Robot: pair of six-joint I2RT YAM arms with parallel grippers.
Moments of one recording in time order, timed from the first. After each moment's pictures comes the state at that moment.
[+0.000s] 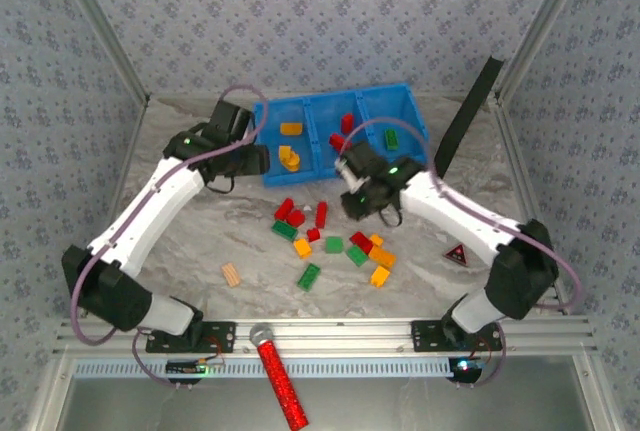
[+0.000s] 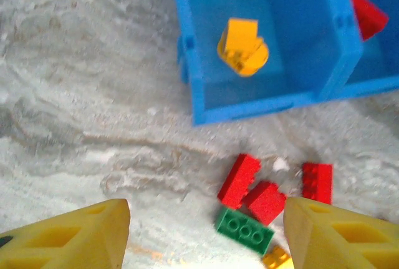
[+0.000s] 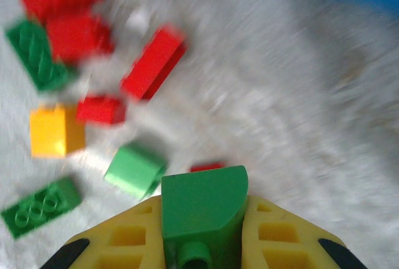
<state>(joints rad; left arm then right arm) -0.48 1.39 1.39 -0.98 -0.14 -0.44 0.66 1.50 1.31 -0.92 0.01 0.15</state>
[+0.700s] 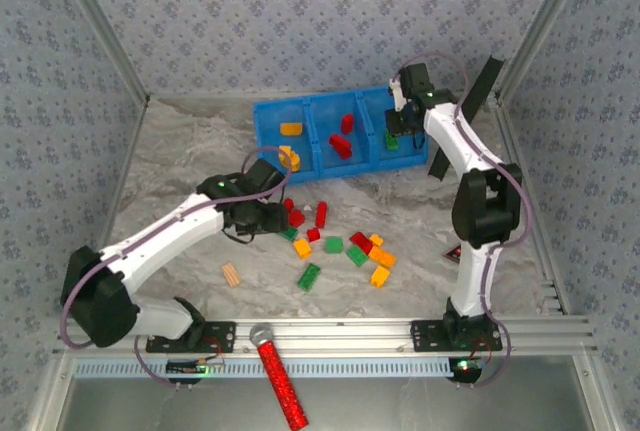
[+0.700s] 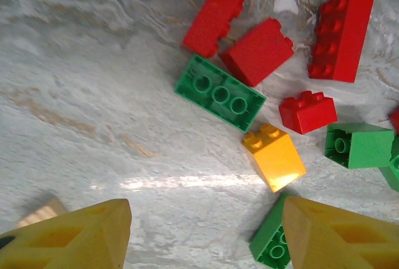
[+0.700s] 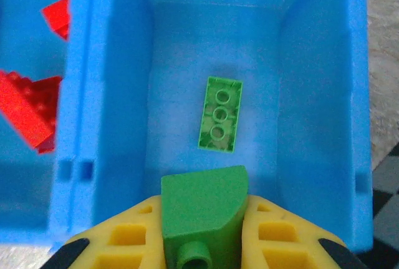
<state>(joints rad) -0.74 1.35 1.08 -0.97 -0.07 -0.78 0.21 2.02 1.85 -0.81 0.03 -0.03</state>
